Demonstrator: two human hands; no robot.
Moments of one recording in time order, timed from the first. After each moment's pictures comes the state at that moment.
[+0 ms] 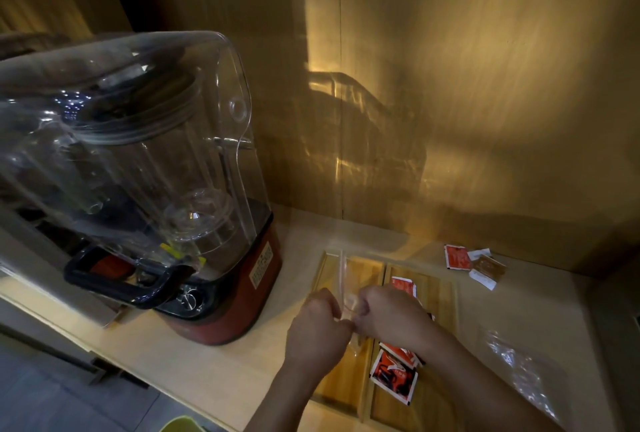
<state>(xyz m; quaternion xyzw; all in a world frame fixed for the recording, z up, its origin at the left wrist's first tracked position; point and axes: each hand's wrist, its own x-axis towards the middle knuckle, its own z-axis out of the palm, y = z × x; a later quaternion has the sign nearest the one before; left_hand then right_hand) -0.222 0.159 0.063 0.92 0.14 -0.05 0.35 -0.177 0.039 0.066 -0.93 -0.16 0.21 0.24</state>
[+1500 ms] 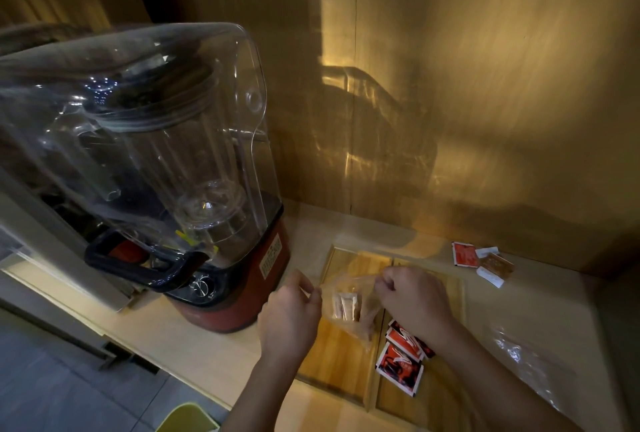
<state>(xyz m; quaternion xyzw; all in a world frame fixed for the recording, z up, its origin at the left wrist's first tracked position) -0.234 0.196 0.059 0.92 0.20 0.09 0.33 -0.183 0.030 0.070 -0.96 -0.11 0.02 0.24</state>
